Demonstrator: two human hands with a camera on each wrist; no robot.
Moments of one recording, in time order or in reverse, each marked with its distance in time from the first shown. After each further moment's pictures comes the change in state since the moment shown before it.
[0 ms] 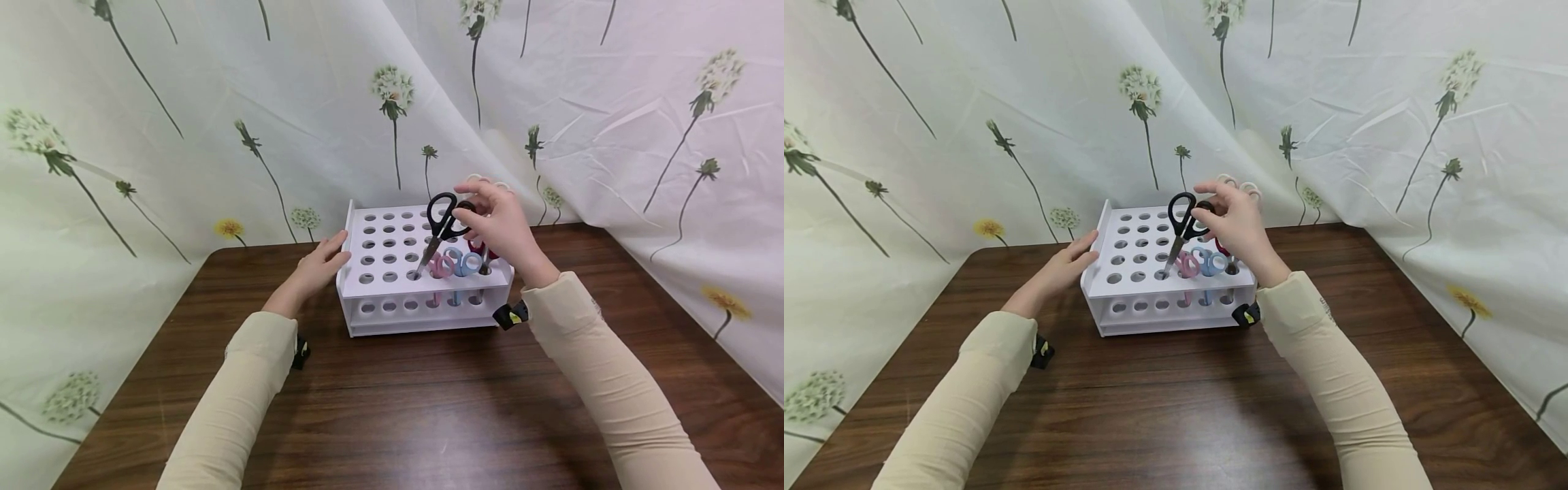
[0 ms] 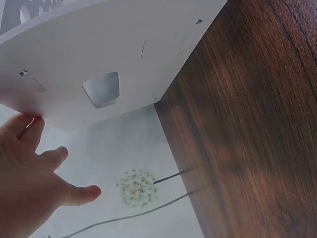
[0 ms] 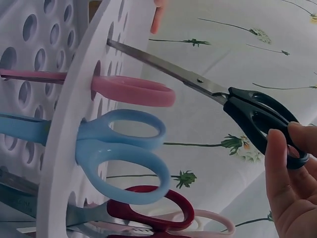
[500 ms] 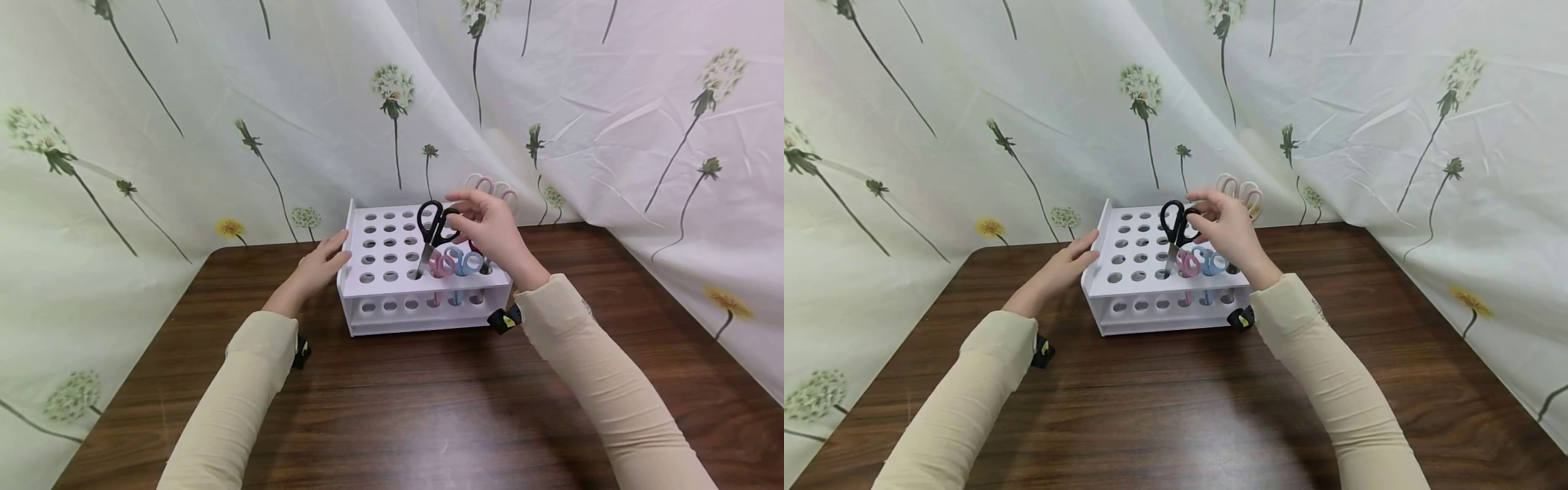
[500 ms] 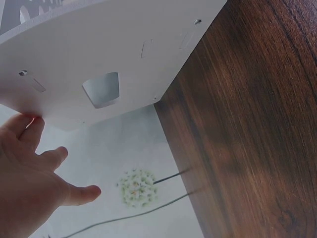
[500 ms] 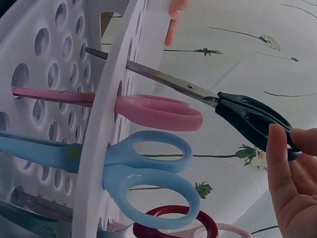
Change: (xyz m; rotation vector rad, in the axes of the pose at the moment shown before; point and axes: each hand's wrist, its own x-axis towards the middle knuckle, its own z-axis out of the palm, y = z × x) left_hand 0.000 0.000 0.000 0.002 -0.004 0.008; right_hand -0.001 0.002 0.012 0.085 -0.058 0.046
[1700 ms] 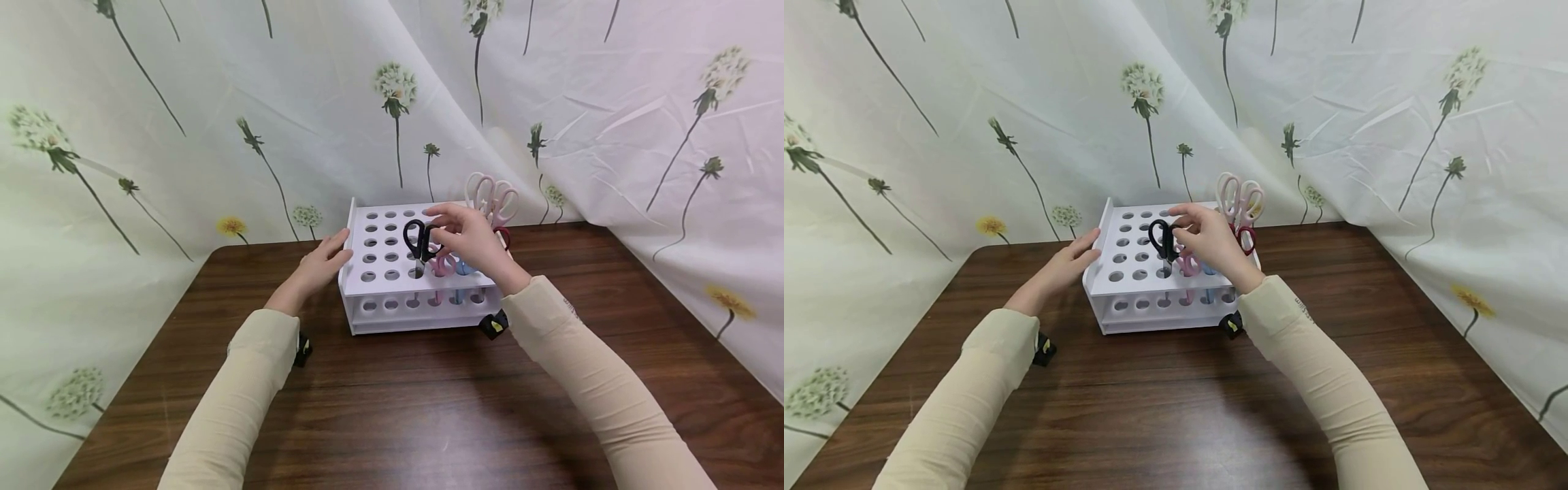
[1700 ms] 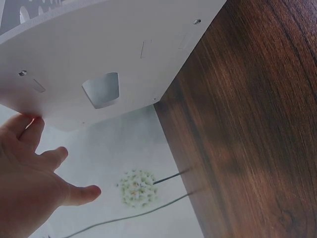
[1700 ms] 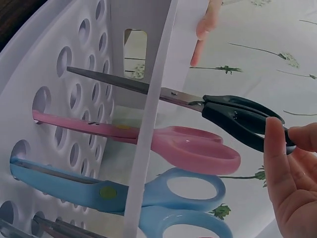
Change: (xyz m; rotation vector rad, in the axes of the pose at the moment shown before) left_hand 0.001 0.000 0.000 -0.002 0.003 0.002; right_hand 0.003 0.013 0.024 -0.043 -0.131 0.043
